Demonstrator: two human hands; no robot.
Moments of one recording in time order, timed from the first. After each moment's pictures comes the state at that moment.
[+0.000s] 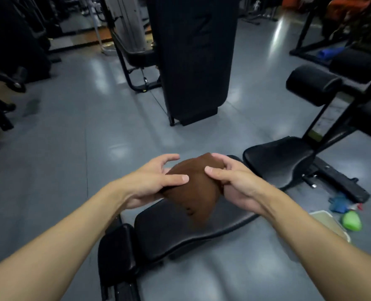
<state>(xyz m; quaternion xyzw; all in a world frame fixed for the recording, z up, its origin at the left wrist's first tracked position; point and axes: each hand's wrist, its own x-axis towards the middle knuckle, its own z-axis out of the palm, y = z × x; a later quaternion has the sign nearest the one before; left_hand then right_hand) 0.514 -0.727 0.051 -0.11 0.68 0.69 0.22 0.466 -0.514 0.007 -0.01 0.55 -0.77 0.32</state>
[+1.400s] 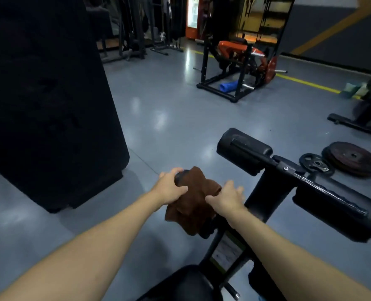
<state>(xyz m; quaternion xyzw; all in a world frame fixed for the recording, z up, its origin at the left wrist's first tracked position) -0.227 -0.265 0.035 0.06 0.88 0.42 0.19 -0.161 -0.098 0.043 0.29 0.88 -0.36 0.10</state>
